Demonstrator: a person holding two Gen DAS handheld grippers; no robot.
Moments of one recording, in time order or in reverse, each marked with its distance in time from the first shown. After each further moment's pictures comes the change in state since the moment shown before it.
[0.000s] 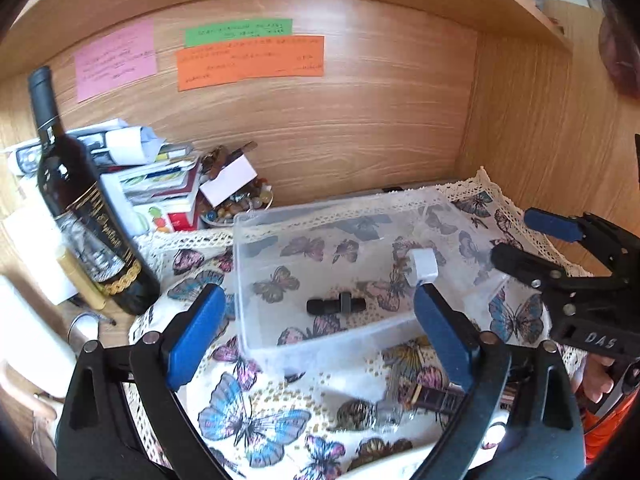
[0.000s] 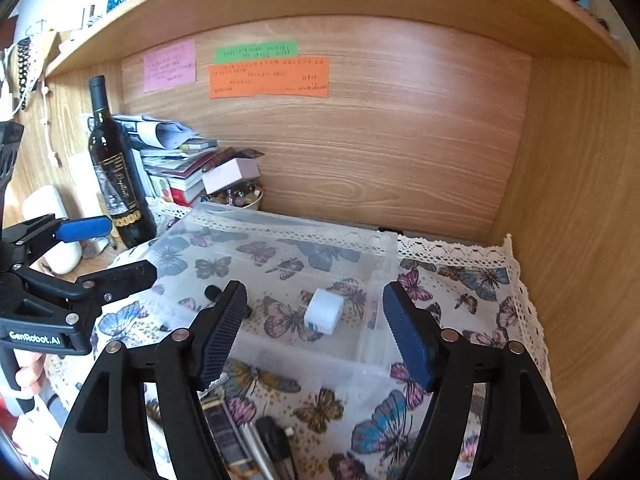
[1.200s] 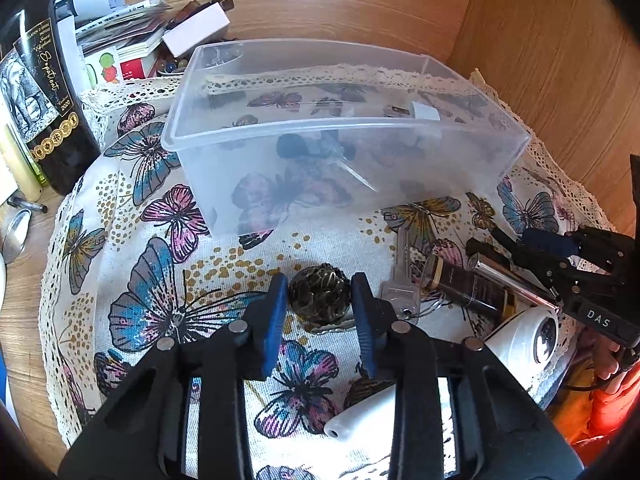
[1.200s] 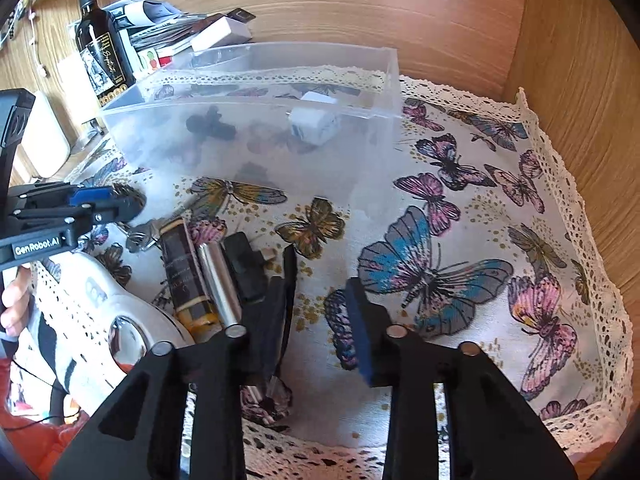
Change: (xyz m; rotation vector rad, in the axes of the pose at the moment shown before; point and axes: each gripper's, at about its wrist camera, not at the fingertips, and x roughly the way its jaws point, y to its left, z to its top) left arm 0.053 0.003 -0.089 -0.043 0.273 -0.135; right arm 0.025 -0.014 -0.103 0.026 0.332 0.020
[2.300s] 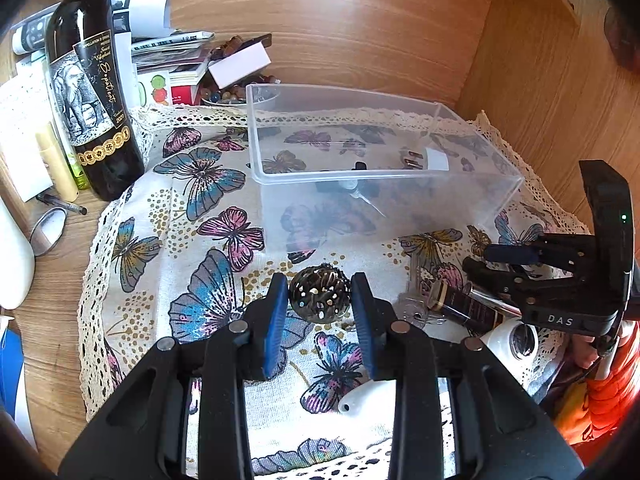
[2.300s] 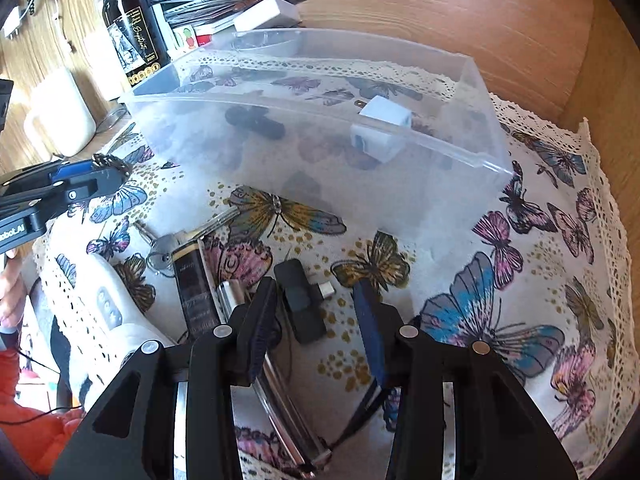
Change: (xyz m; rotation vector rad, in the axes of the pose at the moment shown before) left arm -0.039 0.023 -0.005 -0.052 -0.116 0.024; right arm 0.026 0.021 0.033 -0.112 0.043 0.128
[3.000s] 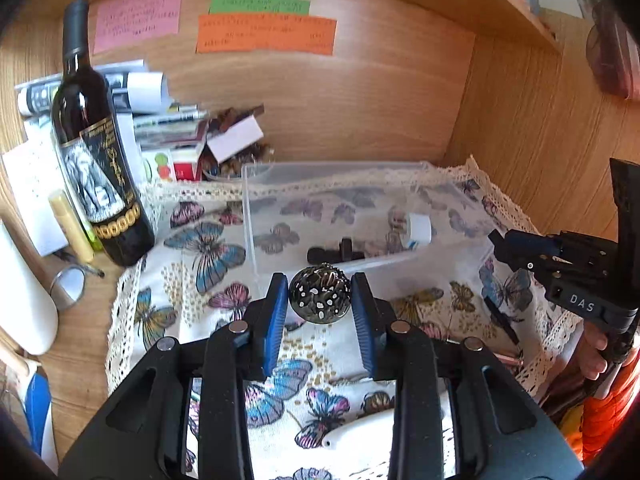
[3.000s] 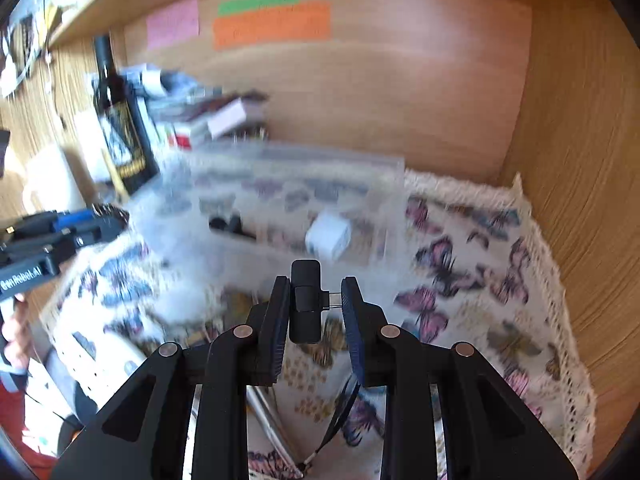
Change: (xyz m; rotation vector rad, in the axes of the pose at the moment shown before) left arm -0.033 -0.017 0.037 0.042 -0.165 0.019; right arm -0.075 -0.010 0.025 0.083 -0.282 -0.123
